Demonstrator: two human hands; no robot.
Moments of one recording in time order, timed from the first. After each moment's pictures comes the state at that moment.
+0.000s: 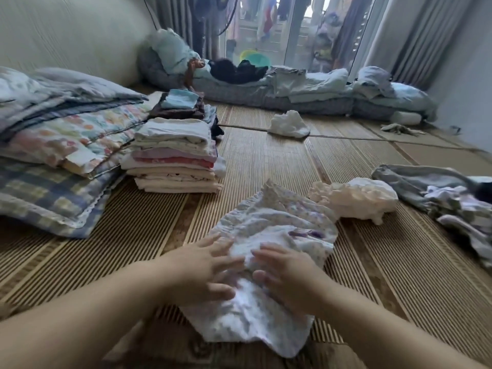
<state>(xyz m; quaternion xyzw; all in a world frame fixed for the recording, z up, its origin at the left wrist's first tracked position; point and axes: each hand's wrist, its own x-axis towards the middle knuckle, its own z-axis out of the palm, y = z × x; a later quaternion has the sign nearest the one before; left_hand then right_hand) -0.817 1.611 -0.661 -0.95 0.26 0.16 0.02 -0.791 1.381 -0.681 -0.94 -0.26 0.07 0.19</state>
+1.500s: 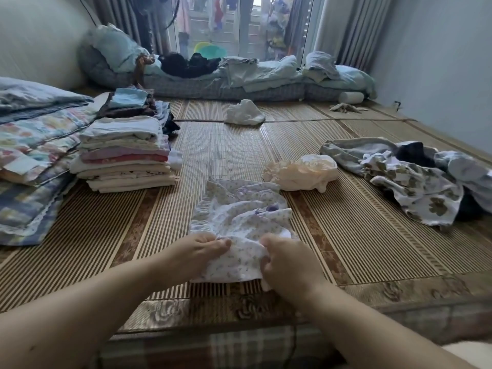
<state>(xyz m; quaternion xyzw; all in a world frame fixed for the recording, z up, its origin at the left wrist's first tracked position) -0.843 1.545 -0.648 -0.75 0.17 0.27 -0.59 -0.871 1.337 -0.644 -0.97 -0.12 -0.08 0.19</state>
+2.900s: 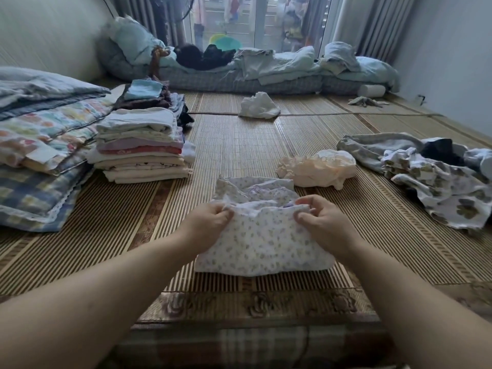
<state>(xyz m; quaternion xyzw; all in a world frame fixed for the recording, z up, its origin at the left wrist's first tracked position) -0.818 1.533 -0.639 -0.83 0.04 0.08 -0.55 -0.813 1.288 -0.640 -0.86 -0.01 -0.01 0.51</state>
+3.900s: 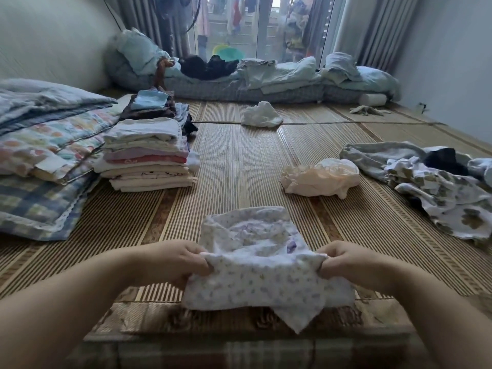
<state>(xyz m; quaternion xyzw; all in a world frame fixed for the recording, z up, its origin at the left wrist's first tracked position) -0.832 1.603 -0.640 -0.74 0.10 0.41 -0.52 -0.840 1.261 -0.623 -0.75 -0.13 0.37 0.53</state>
